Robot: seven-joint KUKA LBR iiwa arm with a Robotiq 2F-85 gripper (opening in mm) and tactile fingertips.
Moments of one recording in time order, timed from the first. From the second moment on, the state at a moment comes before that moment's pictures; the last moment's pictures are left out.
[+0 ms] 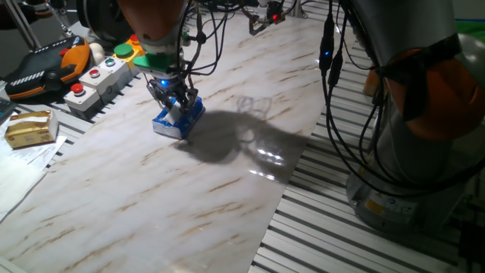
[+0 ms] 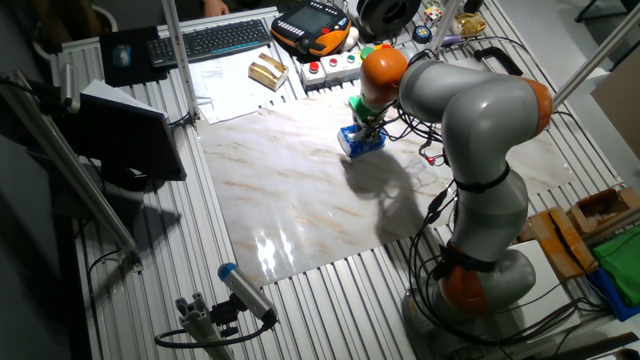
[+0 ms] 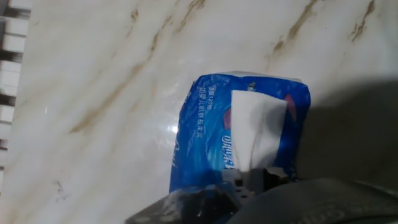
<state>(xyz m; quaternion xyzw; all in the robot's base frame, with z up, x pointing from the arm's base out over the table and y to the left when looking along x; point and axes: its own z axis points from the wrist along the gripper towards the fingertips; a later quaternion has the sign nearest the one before) 0.603 0.012 0.069 0.63 0.77 0.01 0.06</state>
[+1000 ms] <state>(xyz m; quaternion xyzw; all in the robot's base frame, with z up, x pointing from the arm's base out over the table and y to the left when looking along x) 0.595 0.009 0.095 0.62 0.79 0.00 0.05</state>
